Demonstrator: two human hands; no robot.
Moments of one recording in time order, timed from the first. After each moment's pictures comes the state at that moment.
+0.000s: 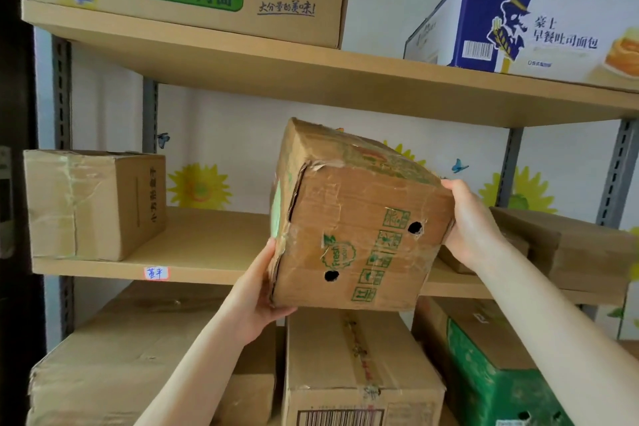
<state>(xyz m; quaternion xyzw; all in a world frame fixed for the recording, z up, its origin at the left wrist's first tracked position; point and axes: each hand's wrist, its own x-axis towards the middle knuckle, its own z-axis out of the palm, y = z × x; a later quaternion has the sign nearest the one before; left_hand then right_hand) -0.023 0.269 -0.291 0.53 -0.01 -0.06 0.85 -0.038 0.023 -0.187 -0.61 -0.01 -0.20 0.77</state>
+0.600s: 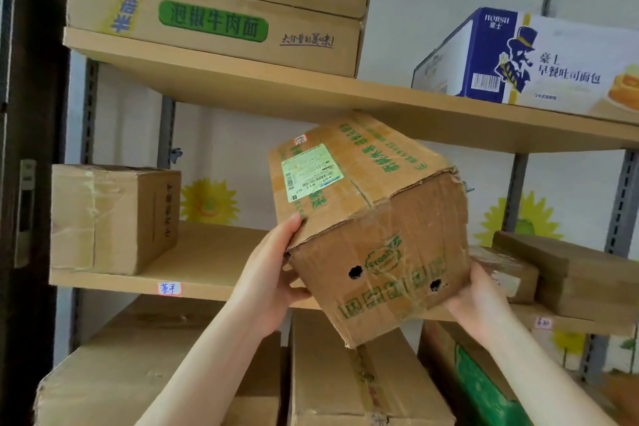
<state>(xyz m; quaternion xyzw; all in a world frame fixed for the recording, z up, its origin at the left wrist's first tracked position) -0.063 0.266 -0.236 0.50 -0.14 0.03 0.85 -0.035 0.009 -0.244 -0.51 -0.01 -0.15 0.85</state>
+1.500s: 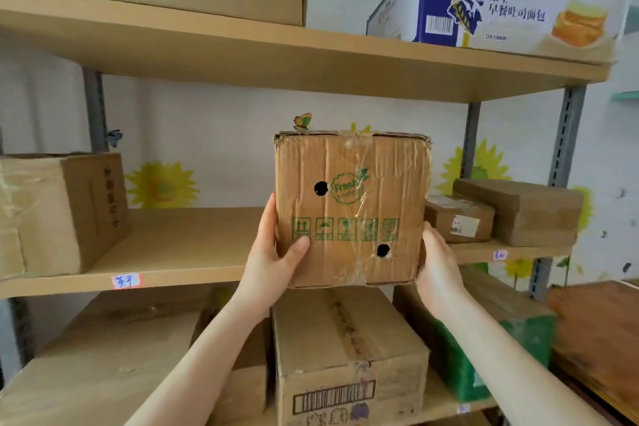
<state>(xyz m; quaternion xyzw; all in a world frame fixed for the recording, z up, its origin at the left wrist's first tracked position) -0.018 0.244 -0.283 0.68 -0.29 0.17 0.65 -0.025 0.019 -0.295 -0.58 0.03 -0.26 0.77</state>
